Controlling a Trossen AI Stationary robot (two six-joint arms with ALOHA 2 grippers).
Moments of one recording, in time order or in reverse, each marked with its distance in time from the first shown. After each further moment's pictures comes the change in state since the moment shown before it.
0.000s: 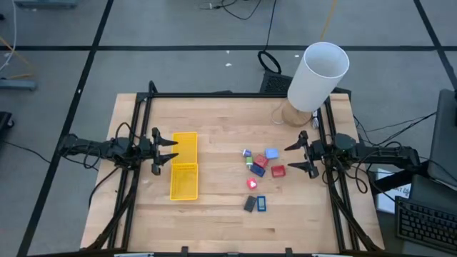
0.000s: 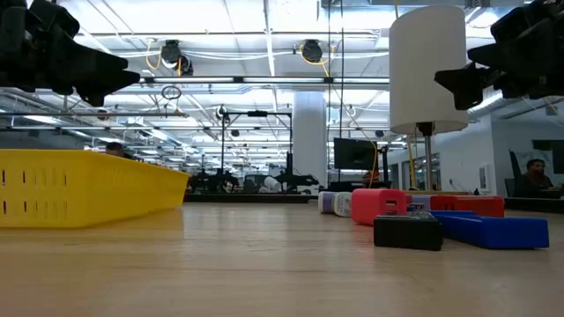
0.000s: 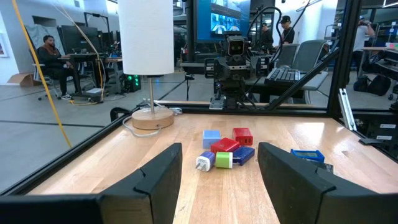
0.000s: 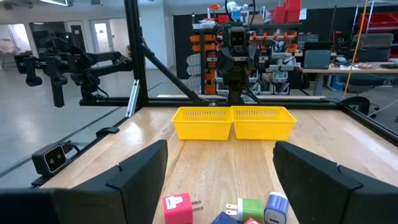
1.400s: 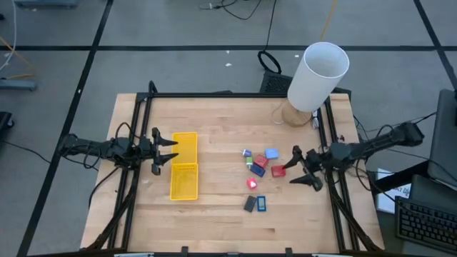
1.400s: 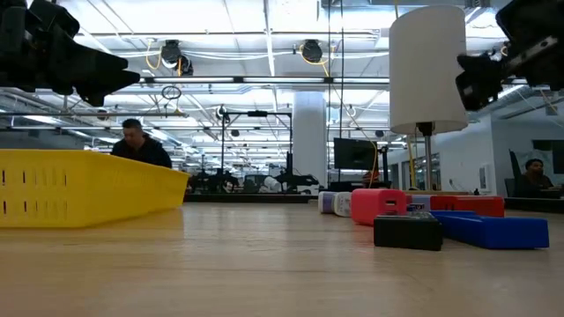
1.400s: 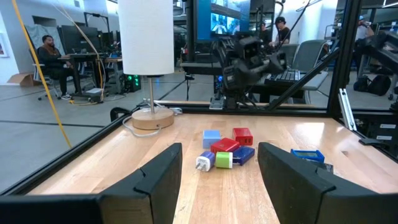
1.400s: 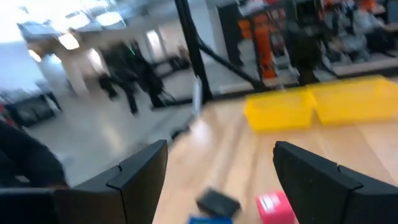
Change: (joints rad) left arm 0.000 0.000 0.000 0.000 0.000 0.000; right arm 0.358 0.354 0.003 0.296 0.161 0.217
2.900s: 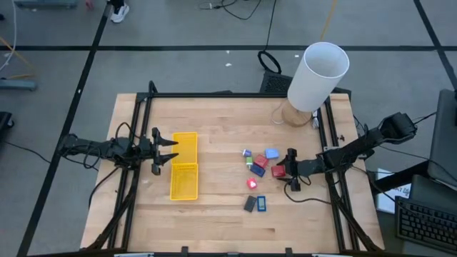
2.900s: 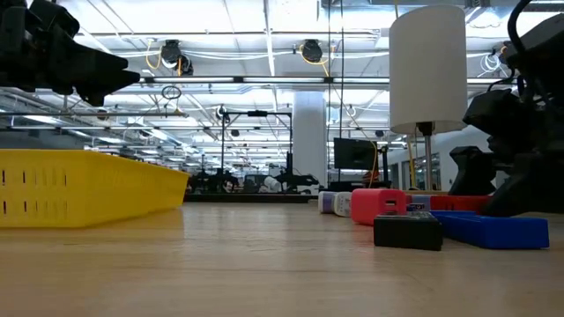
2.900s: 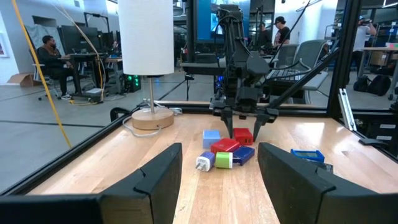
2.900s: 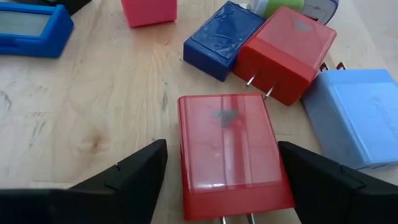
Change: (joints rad) left arm 0.000 0.000 0.000 0.000 0.000 0.000; right arm 0.038 0.708 0.066 -0.070 0.335 -0.116
